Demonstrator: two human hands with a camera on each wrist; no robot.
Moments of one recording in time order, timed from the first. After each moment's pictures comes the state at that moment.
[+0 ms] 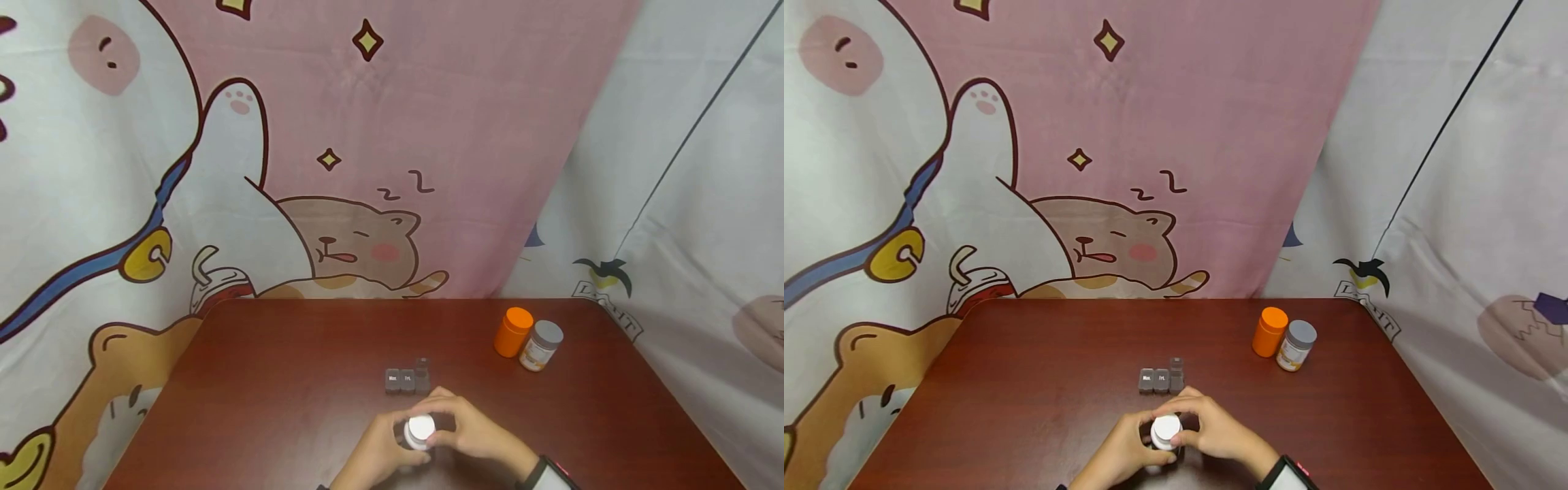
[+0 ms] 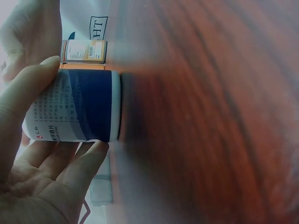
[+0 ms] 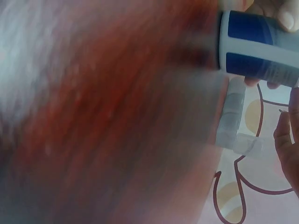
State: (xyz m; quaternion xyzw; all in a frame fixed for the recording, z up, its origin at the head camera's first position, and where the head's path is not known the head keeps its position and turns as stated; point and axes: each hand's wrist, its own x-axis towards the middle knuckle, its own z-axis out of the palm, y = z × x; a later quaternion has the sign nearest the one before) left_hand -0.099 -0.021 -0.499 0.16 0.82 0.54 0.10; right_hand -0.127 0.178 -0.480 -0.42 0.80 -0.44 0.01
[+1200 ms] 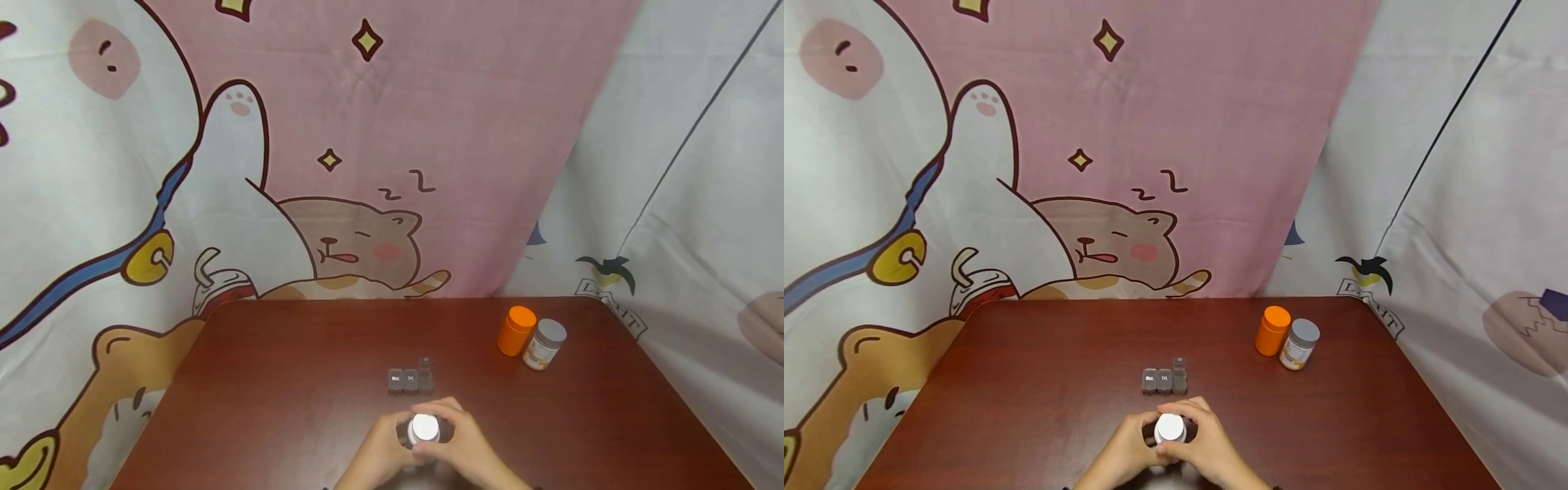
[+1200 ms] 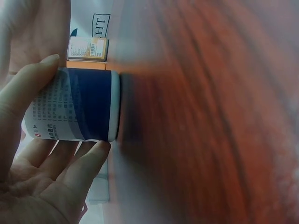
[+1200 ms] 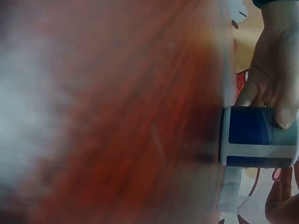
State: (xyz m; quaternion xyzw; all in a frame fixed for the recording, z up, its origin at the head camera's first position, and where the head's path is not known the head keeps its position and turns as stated) left_hand -0.099 -0.021 -0.503 0.17 0.82 0.55 0.08; right_hand -0.094 0.153 -0.493 -0.21 0.83 -0.51 -0.07
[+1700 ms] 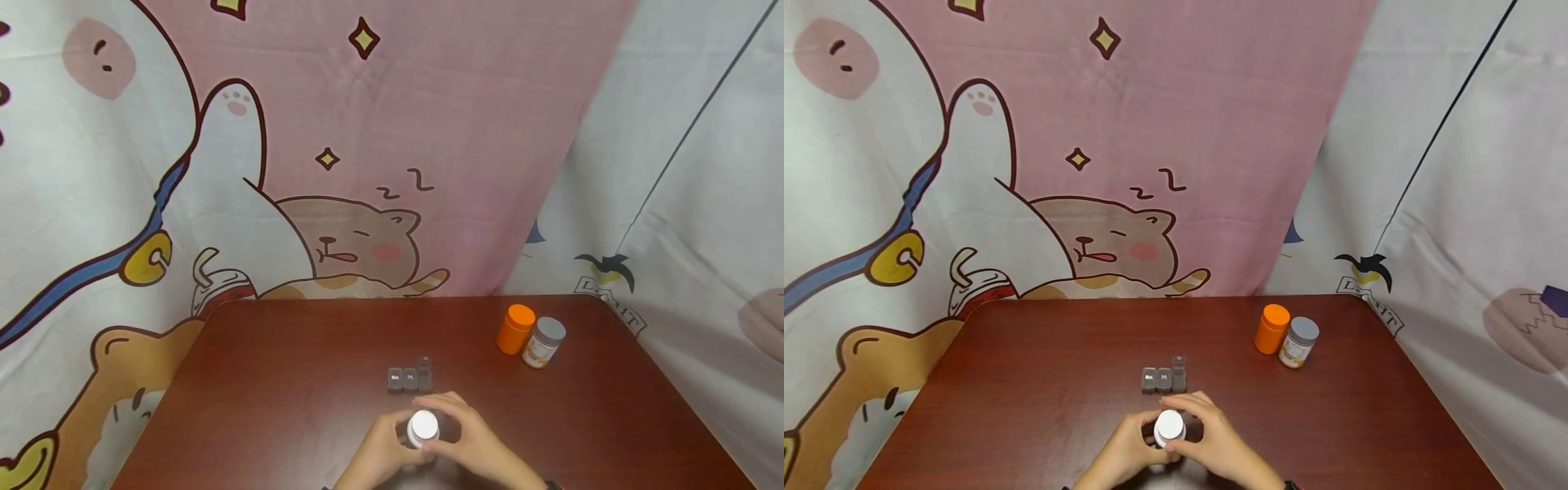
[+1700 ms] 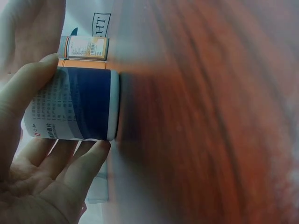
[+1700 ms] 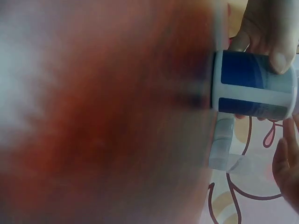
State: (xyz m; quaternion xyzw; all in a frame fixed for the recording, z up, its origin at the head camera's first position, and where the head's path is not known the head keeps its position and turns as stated) left_hand -0.100 -0.020 -0.504 0.17 0.83 0.53 0.08; right_hand -0.101 0.167 -0.486 -0.31 0.83 -0.45 -0.10
